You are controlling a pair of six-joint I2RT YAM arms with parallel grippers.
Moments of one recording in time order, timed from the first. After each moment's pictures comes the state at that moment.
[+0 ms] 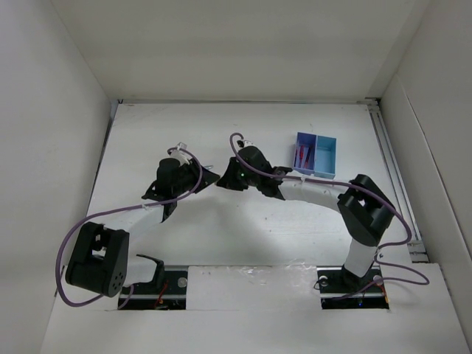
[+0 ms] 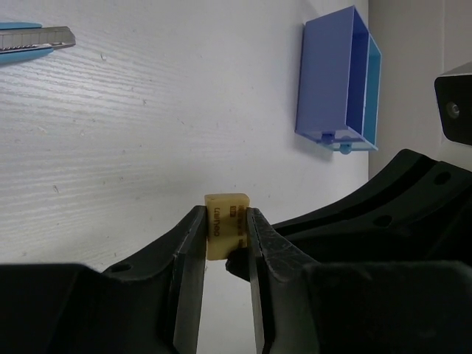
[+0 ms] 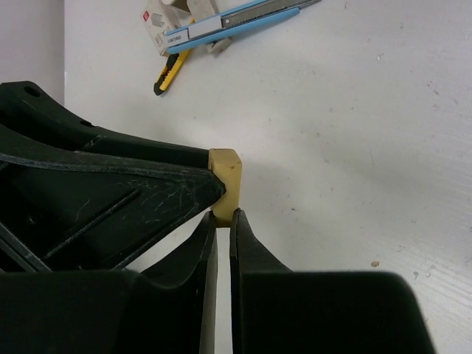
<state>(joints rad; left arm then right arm) -0.31 1.27 0.50 0.31 0.35 -0.87 0.85 1.79 1.19 0.01 -0.03 0.87</state>
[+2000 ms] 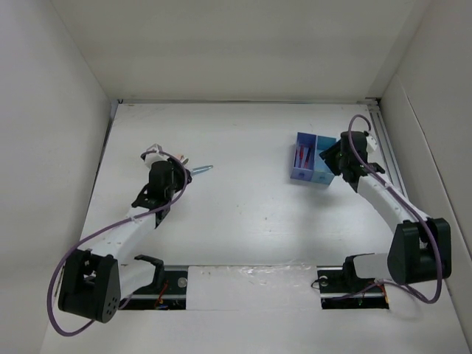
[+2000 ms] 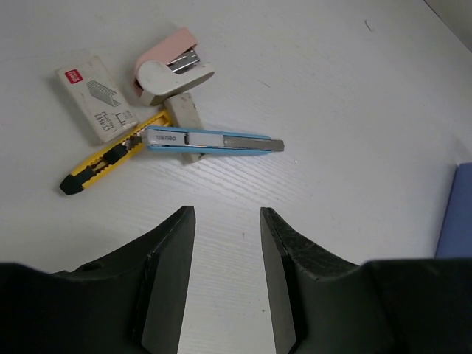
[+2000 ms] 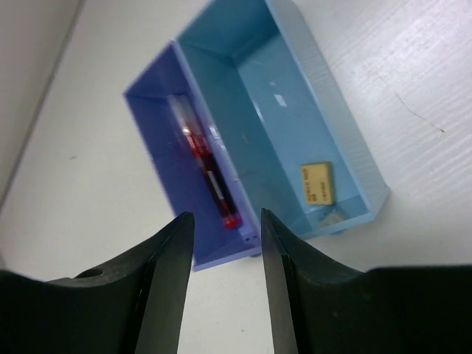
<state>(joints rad) -0.27 1.09 0.51 0.07 -0.20 -0.71 0.12 1.33 0.88 -0.23 0.18 0.95</state>
